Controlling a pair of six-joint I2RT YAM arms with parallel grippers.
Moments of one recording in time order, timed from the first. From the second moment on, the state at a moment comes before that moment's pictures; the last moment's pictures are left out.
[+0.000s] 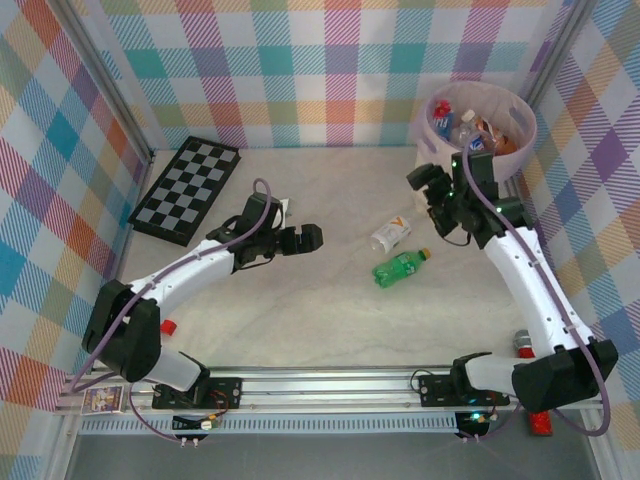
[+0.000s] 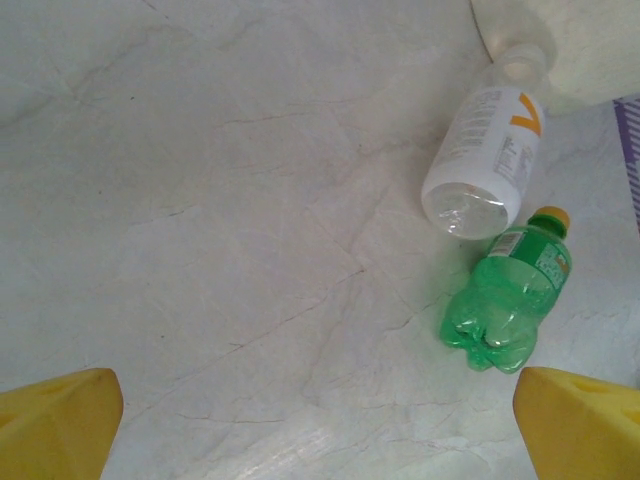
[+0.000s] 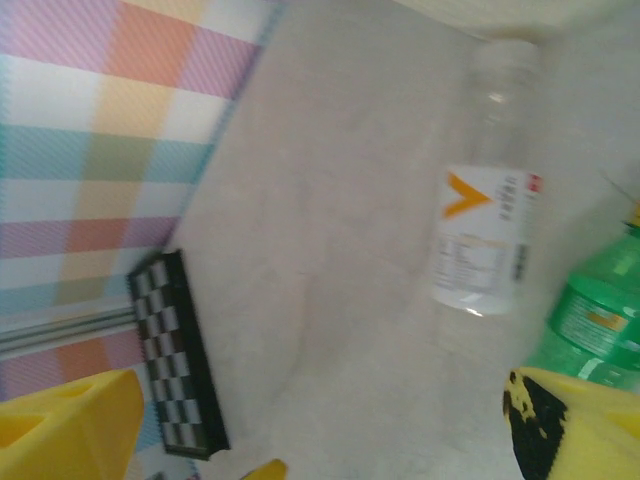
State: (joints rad) left arm -0.52 1.47 1.00 -0.32 0.24 -0.58; right arm 0.25 1.25 1.31 -0.80 -0.08 1.15
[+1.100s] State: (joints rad) left arm -0.51 1.42 0.95 -0.33 0.22 -0.57; right arm 0.25 1.95 1.47 -0.76 -0.01 1.19
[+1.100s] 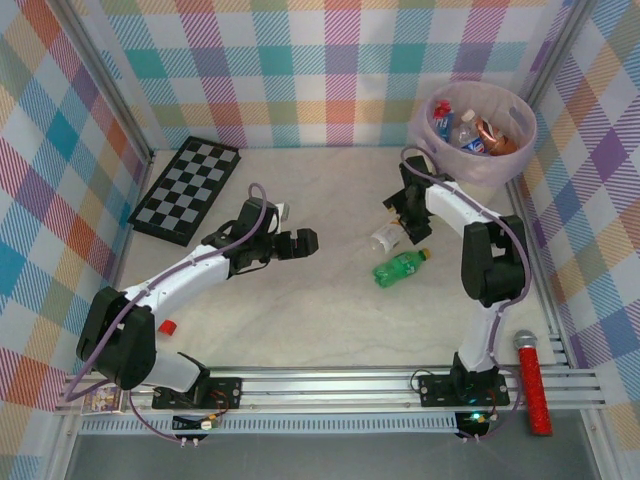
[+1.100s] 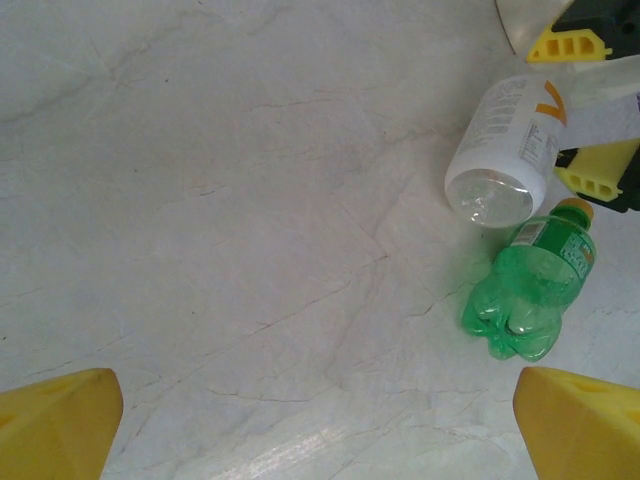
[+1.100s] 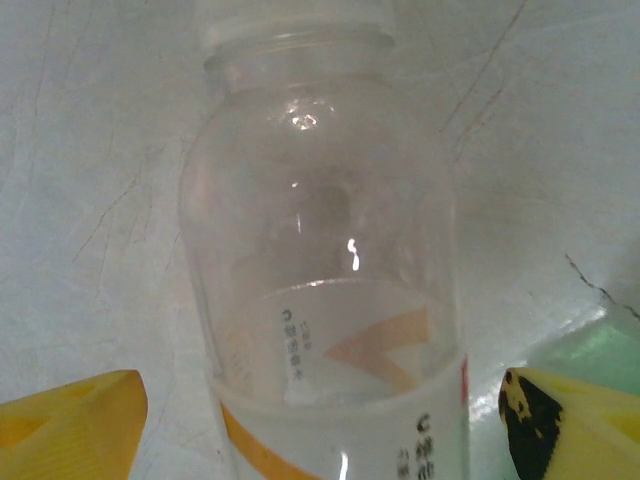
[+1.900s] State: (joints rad) left arm -0.51 1.42 0.95 -0.34 0.22 -0.57; right arm 0.31 1.97 1.48 -0.75 -0.03 1.21
